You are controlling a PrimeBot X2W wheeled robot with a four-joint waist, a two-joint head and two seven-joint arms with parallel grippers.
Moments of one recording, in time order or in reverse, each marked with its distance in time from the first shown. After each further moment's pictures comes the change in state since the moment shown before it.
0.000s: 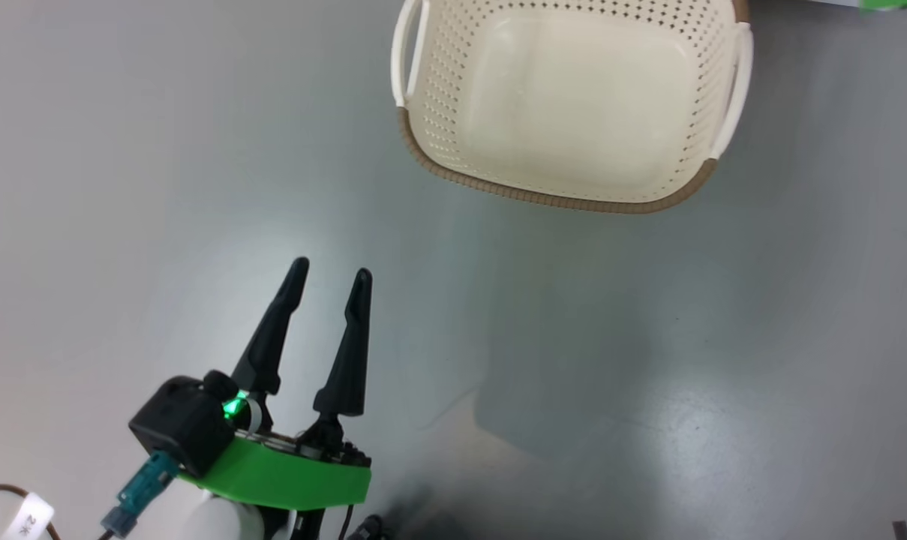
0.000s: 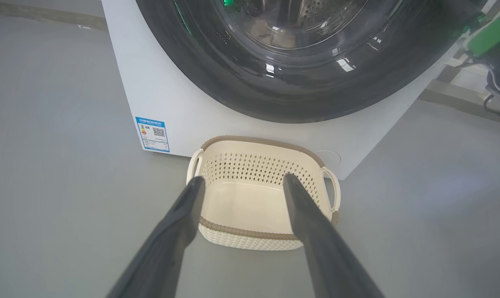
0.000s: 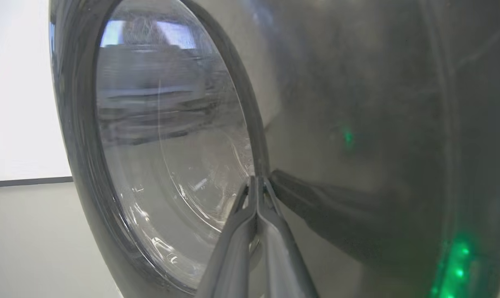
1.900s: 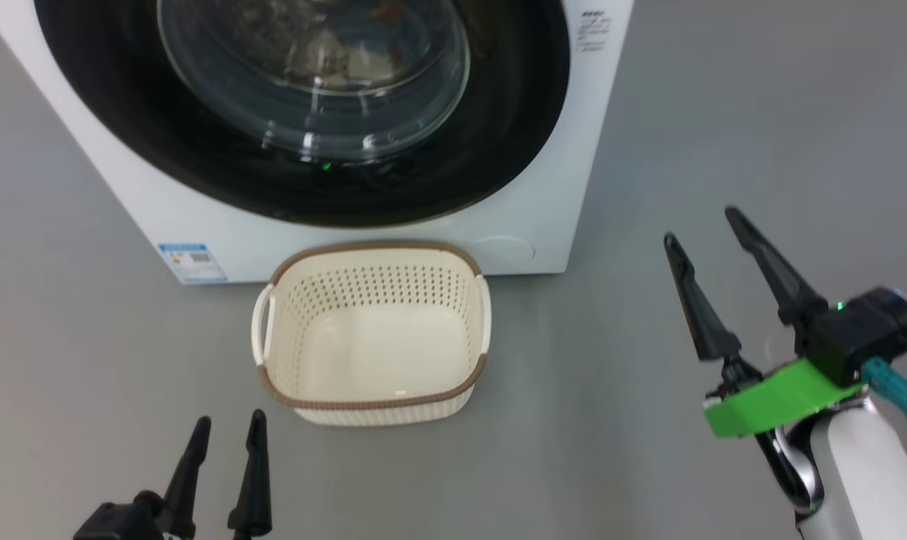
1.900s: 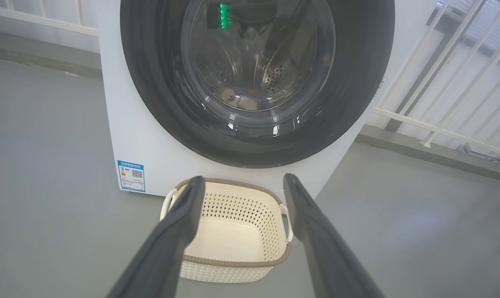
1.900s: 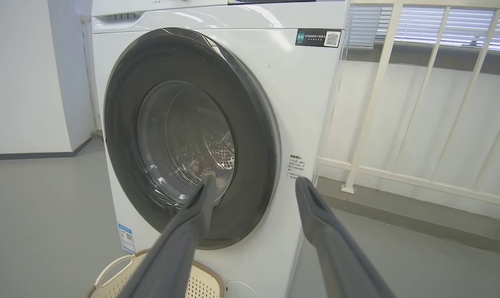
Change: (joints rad) left arm 0.250 0.007 0.206 0.167 0.009 0.000 0.000; right arm 0.834 0.143 -0.041 -0.265 -0.020 0.006 0.000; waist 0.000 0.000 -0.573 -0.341
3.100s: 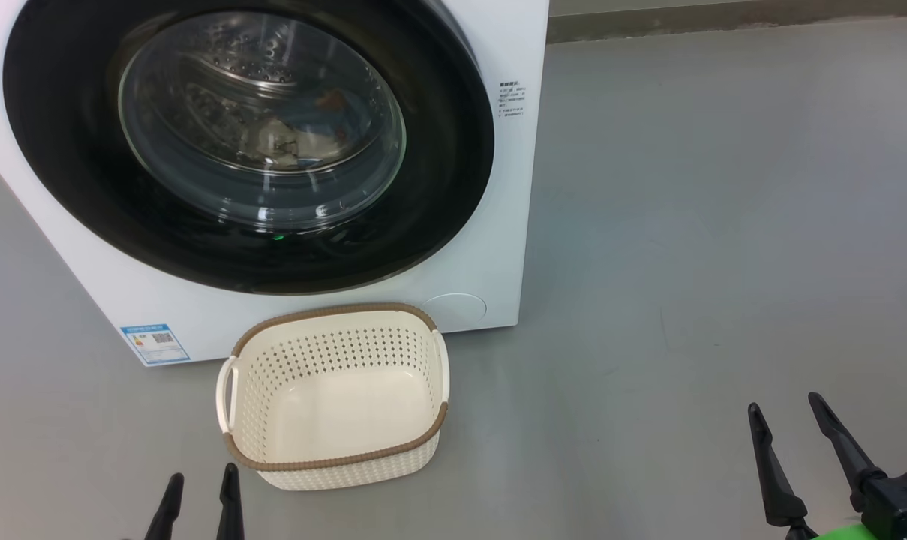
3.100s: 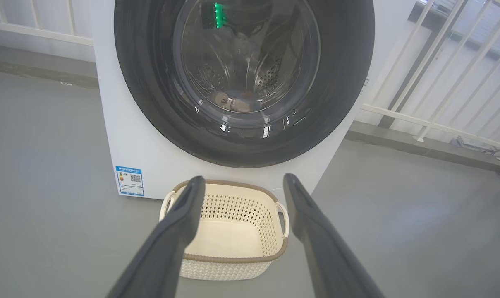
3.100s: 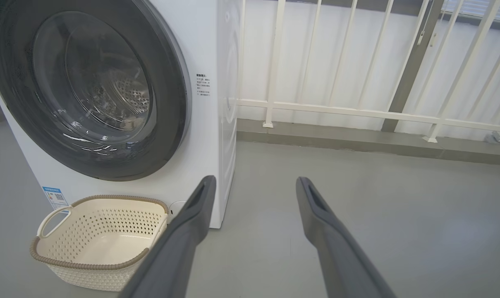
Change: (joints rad) left arm 0.097 0.002 0.067 0.029 0.021 0.000 0.000; right arm 0.425 0.128 -0.259 -0.079 -0.122 0.000 0.001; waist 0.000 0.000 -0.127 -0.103
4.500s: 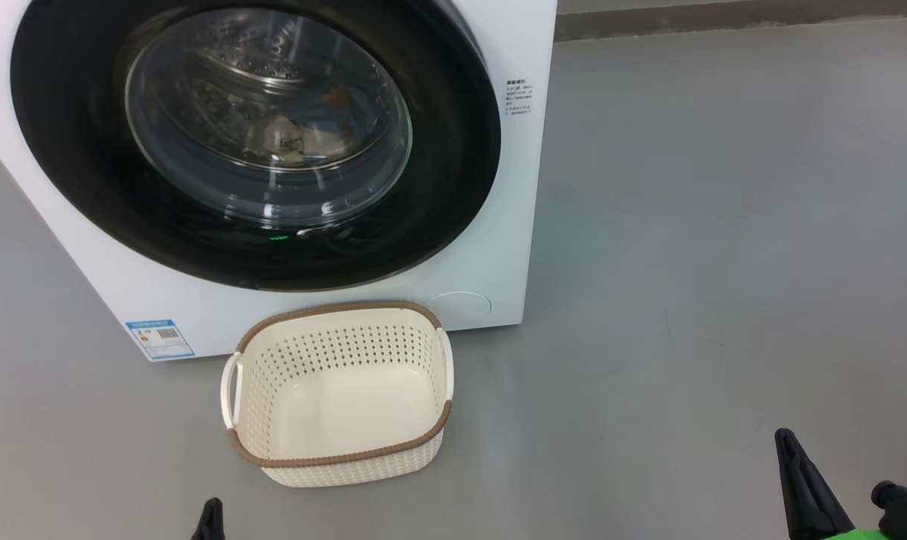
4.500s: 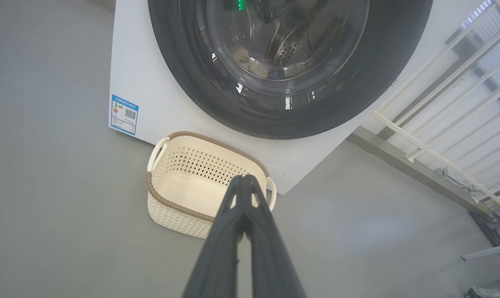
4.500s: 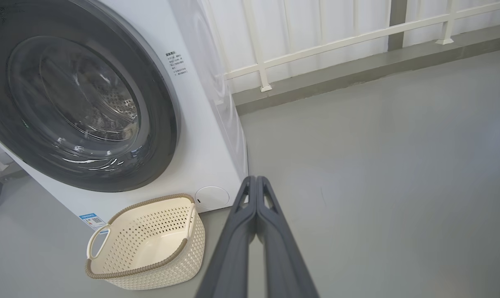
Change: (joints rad) left arm -0.006 -0.017 -0.010 0.096 -0.237 0.000 0.055; right arm -0.007 0.032 -0.016 0.123 0.278 0.000 0.070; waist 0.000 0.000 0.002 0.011
